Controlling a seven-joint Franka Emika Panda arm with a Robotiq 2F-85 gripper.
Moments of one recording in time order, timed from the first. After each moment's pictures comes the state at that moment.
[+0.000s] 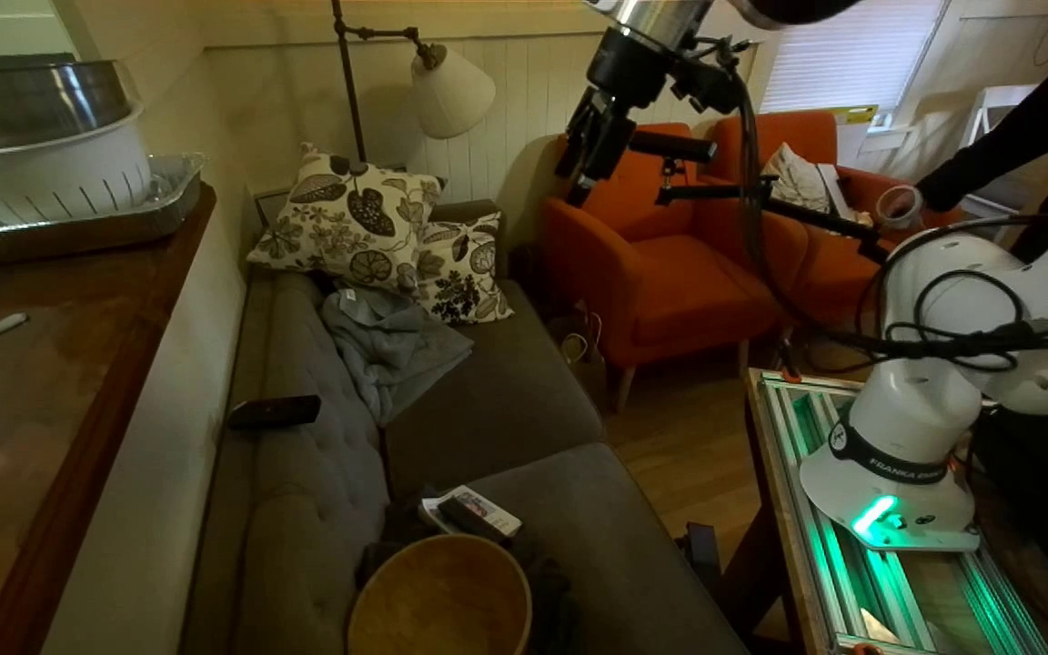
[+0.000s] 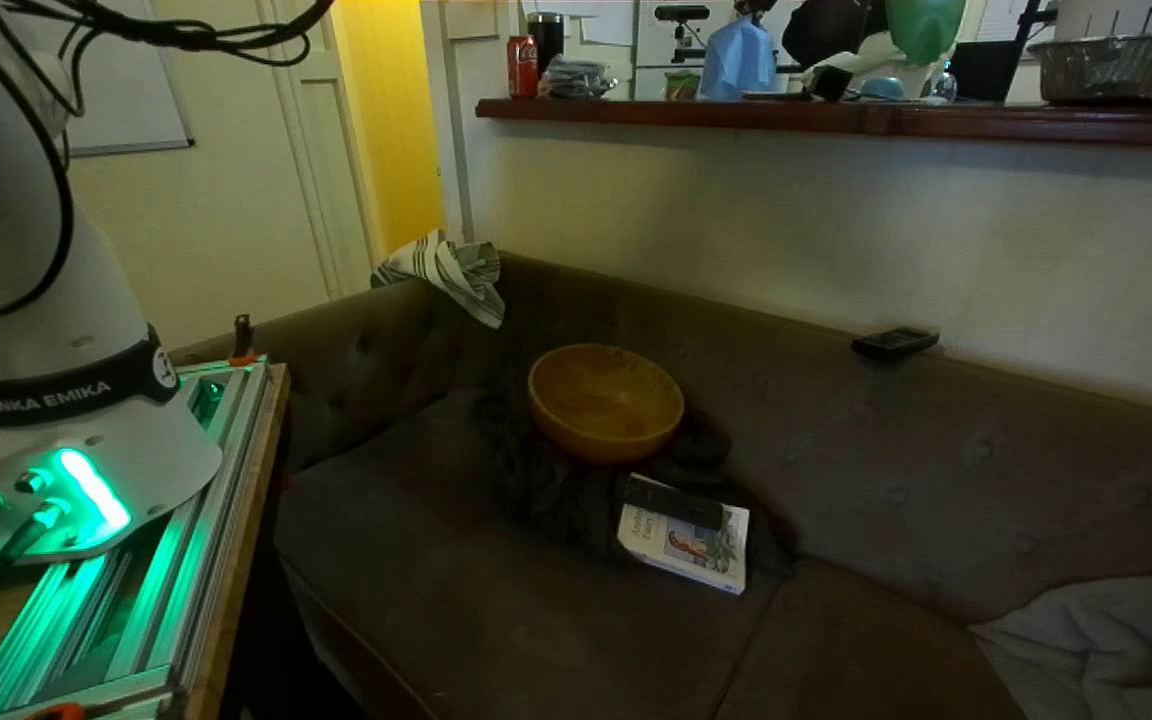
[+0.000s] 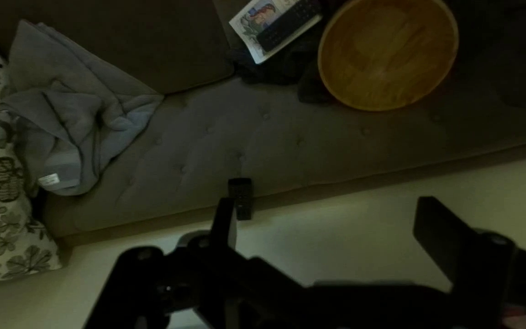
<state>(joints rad) 0.11 -0.62 -0.22 -2.40 0.01 2.20 -0.36</state>
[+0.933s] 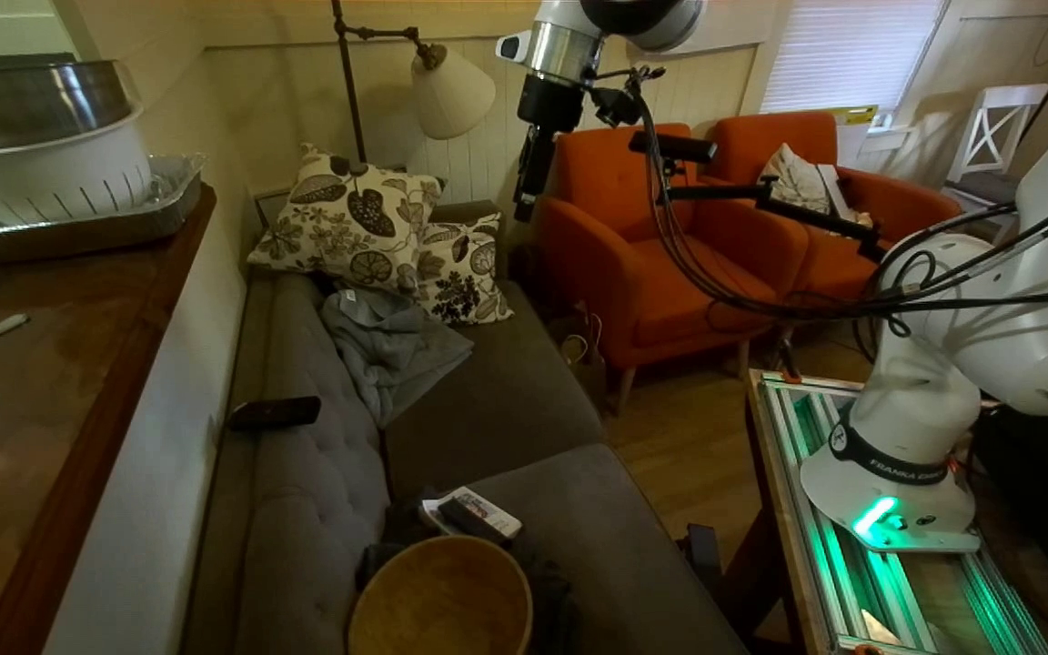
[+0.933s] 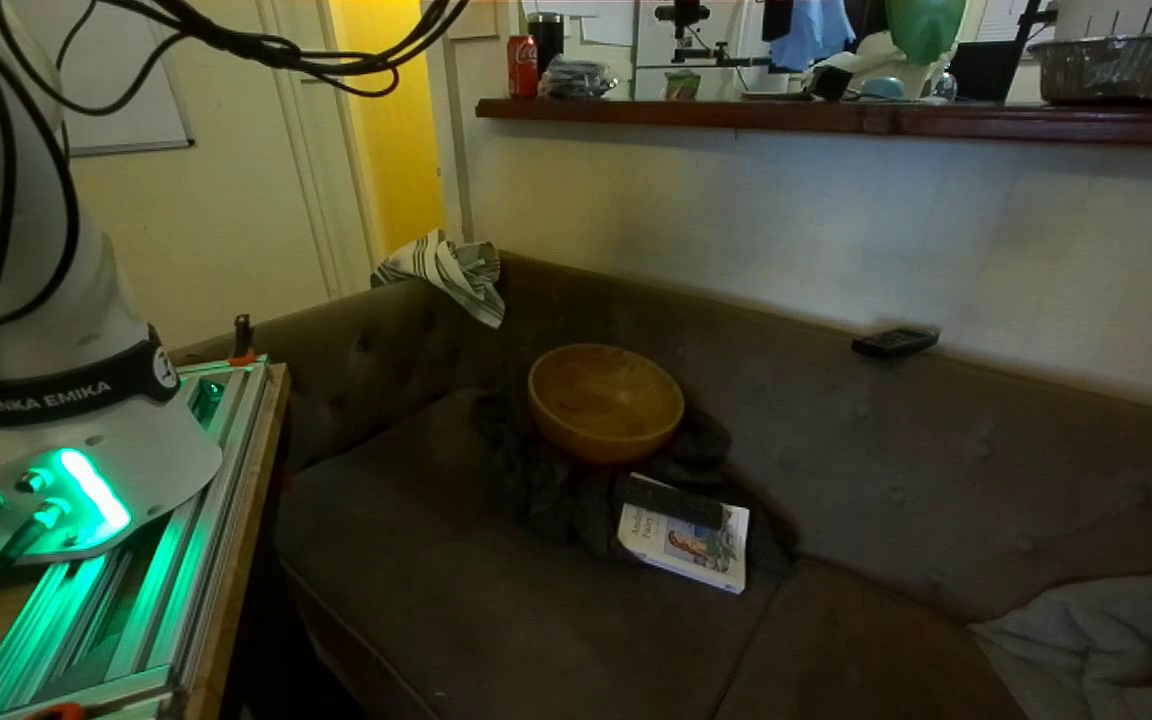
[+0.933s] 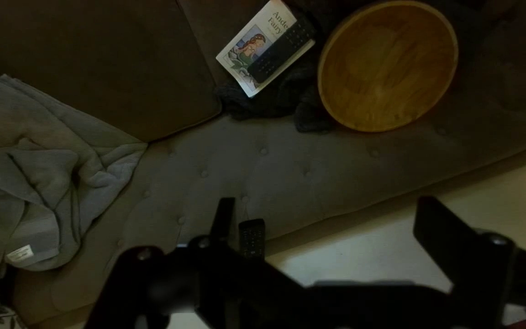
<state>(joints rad) 0.18 -0.23 -0.43 -2.13 0.17 2.10 -0.51</state>
